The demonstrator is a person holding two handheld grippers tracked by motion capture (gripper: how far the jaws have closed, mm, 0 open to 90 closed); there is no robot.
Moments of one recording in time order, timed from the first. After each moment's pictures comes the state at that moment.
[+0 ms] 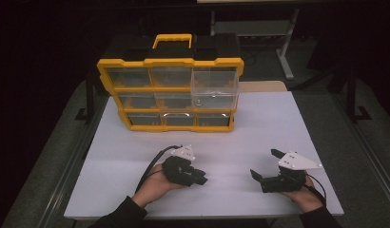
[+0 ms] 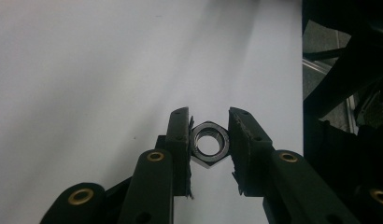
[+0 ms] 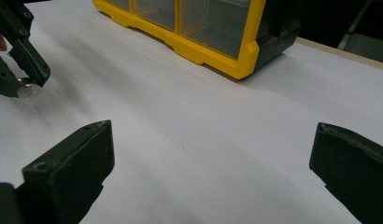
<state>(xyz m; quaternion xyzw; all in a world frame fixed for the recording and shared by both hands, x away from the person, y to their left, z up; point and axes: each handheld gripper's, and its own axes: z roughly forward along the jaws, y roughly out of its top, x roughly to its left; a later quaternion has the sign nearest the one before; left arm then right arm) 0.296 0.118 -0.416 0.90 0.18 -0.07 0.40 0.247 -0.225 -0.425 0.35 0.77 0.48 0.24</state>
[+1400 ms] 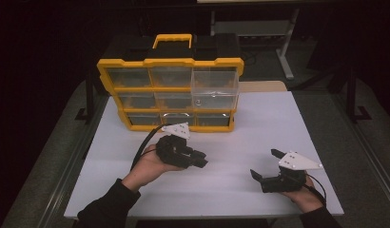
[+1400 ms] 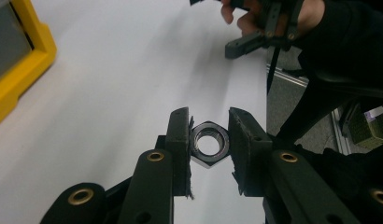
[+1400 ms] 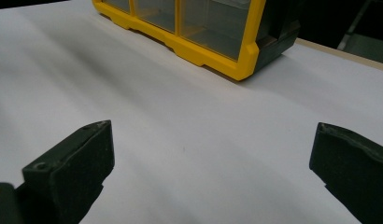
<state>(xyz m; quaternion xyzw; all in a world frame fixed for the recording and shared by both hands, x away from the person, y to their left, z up) 0.313 0.121 -0.339 0.88 0.15 -0.07 0.44 0.246 -0.225 -0.425 0.35 0.77 0.48 0.24</state>
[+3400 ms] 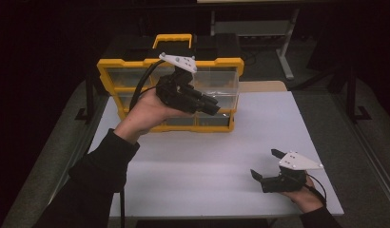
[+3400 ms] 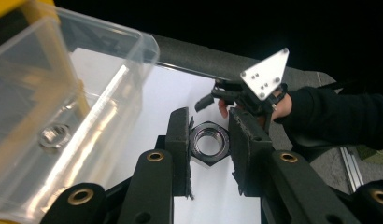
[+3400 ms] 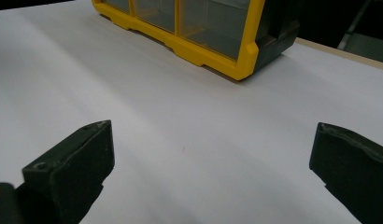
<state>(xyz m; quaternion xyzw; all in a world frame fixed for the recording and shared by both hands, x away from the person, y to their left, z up) 0.358 0.097 -0.188 0.88 0.11 -0.03 0.47 0.246 -0.226 -0.425 0.35 0.77 0.48 0.24</state>
